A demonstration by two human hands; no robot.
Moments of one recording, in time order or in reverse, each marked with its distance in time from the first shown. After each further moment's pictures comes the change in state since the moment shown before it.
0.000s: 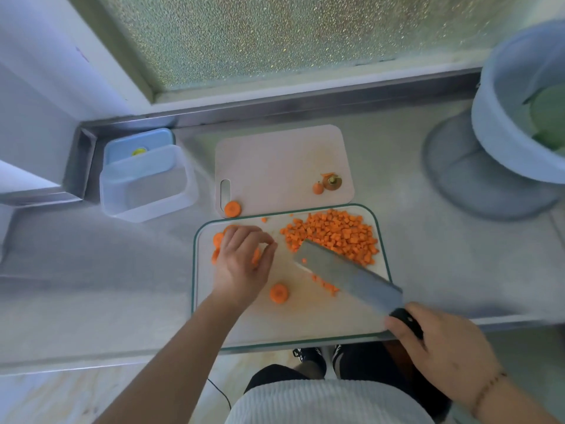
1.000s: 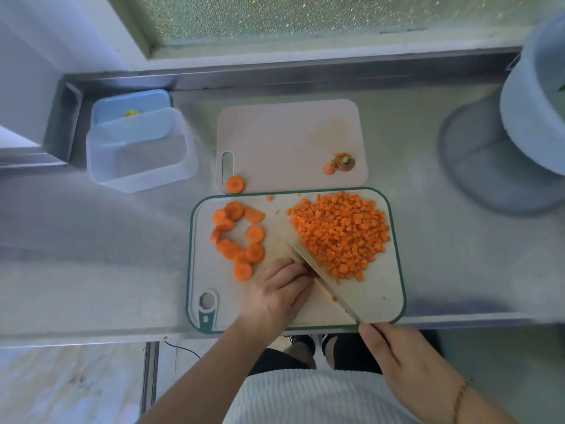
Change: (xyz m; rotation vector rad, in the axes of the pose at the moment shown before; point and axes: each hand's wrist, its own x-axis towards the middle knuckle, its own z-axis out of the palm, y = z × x) left_hand -0.073 0.026 0.033 -0.129 -0.135 0.179; right_hand -0.010 -0.038 0.033 0.516 -0.374 0.021
